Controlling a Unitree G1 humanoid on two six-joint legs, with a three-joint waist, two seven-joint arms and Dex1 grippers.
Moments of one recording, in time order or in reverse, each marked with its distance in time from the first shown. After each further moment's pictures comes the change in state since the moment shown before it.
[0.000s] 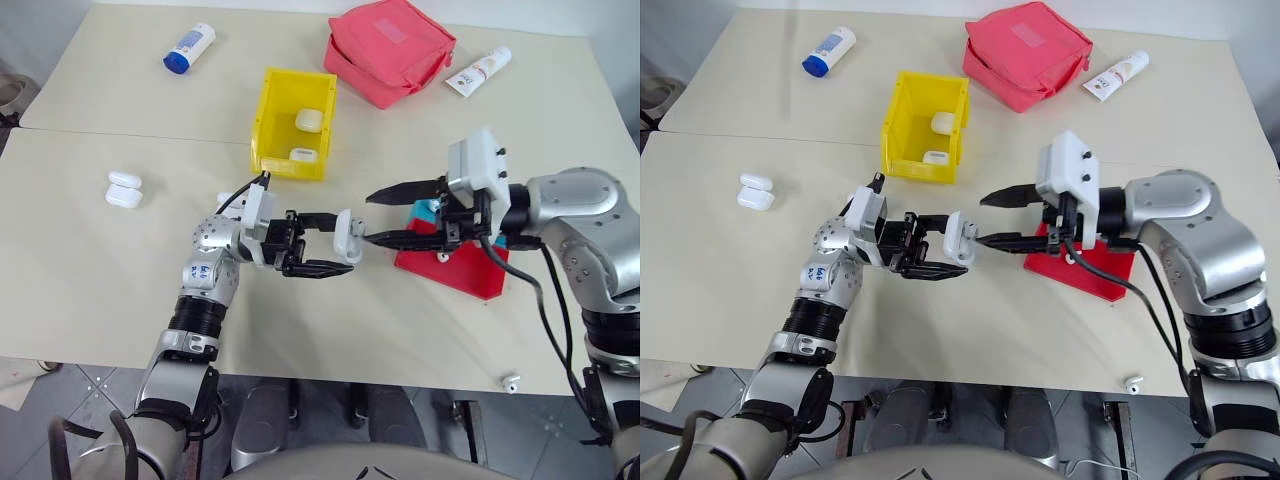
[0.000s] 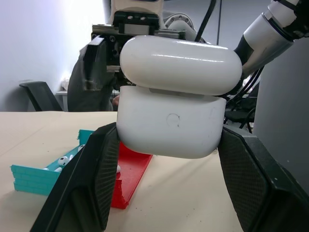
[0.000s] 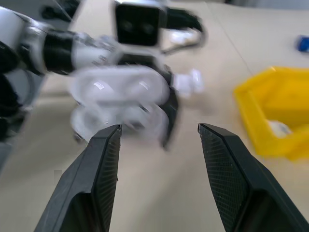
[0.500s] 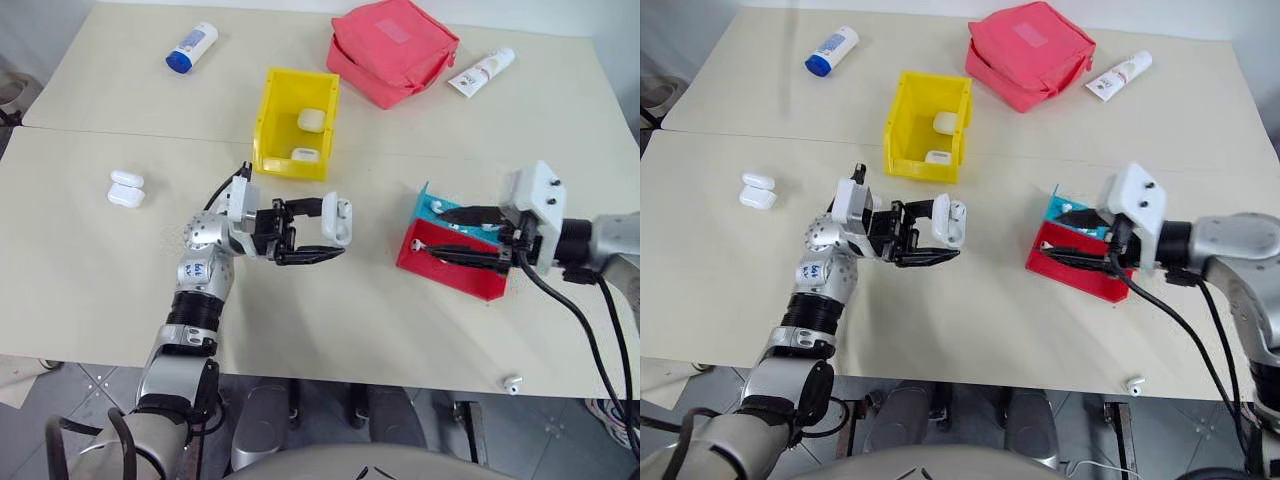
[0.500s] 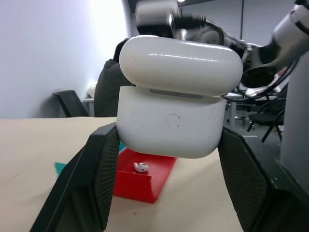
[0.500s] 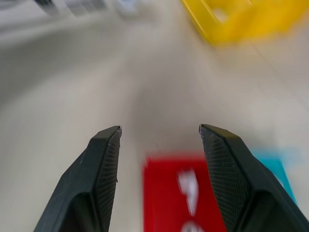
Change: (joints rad) left arm -0.038 -0.005 0.062 0.083 0.002 -0.088 0.011; right arm 0.395 -0.187 -0.281 -0.125 -0.017 0.121 -0.114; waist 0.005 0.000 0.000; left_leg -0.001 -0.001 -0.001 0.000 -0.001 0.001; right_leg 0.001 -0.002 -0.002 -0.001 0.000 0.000
